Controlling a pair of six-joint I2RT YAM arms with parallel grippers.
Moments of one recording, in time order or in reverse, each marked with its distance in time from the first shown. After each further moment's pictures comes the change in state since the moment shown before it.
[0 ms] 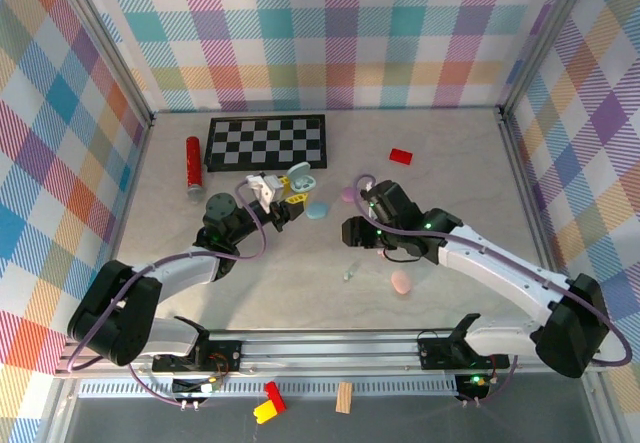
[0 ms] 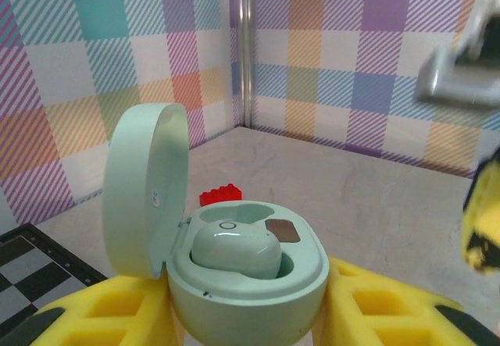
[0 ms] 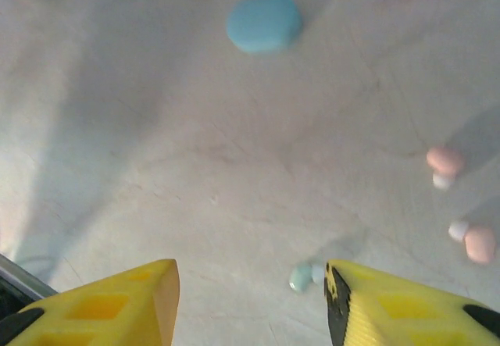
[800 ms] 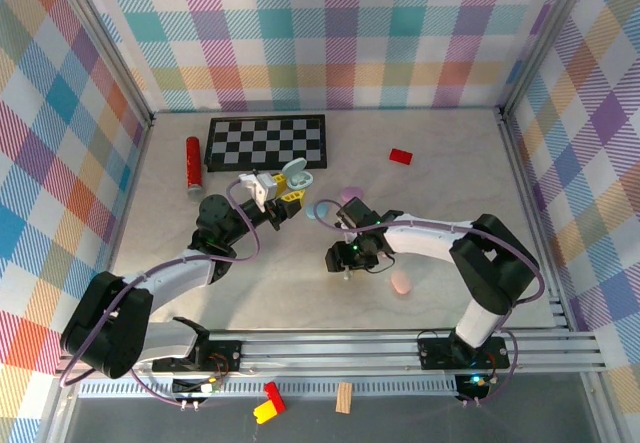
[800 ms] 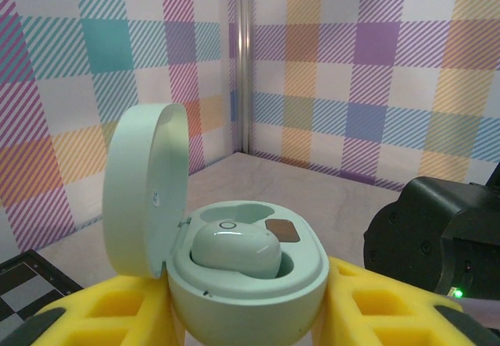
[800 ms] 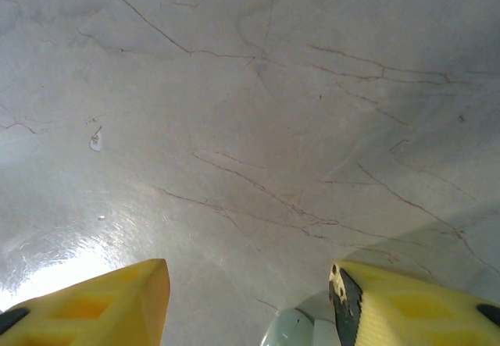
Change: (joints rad) left arm 0.002 -0.066 -0.003 0.002 0.003 -0.042; right arm -0.006 0.446 -0.029 0.140 -0.219 -0.081
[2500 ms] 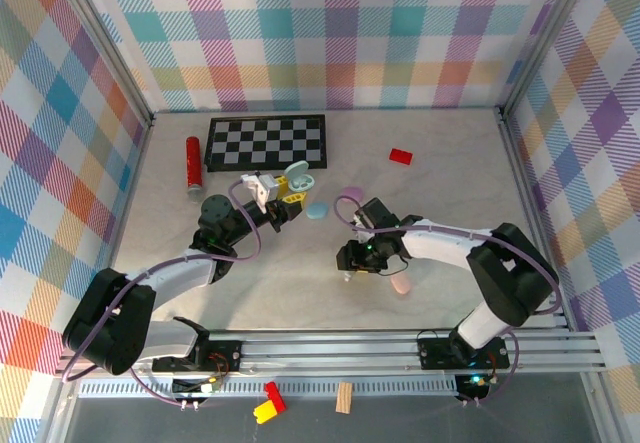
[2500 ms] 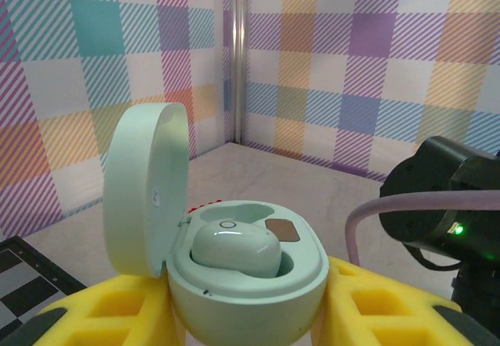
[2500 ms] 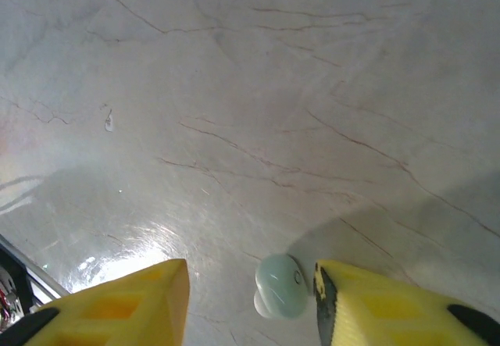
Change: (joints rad) left arm 0.000 0.022 -0.005 -0.001 0.018 -0.015; right arm -0.082 -0.098 -0.127 0.088 -0.131 0.079
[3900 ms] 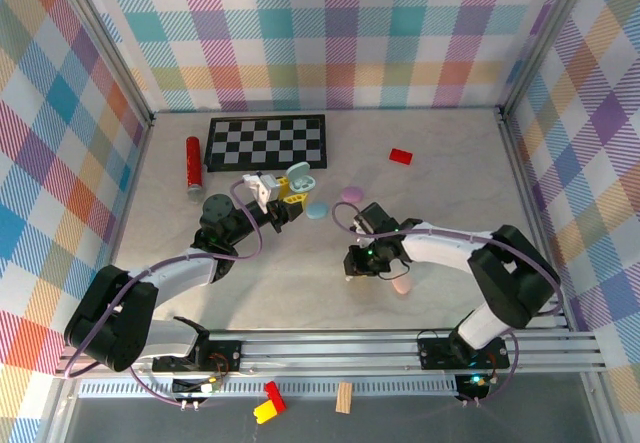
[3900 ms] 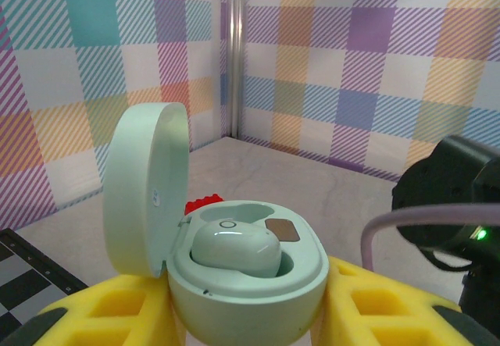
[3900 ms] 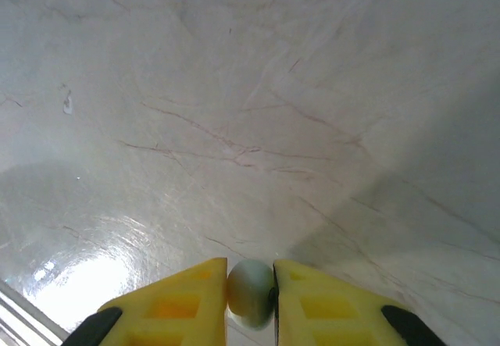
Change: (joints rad) left arm 0.000 0.018 0.002 0.000 0.008 -0.006; right arm 0.014 -0.055 -0.018 -0.050 0.115 -0.058
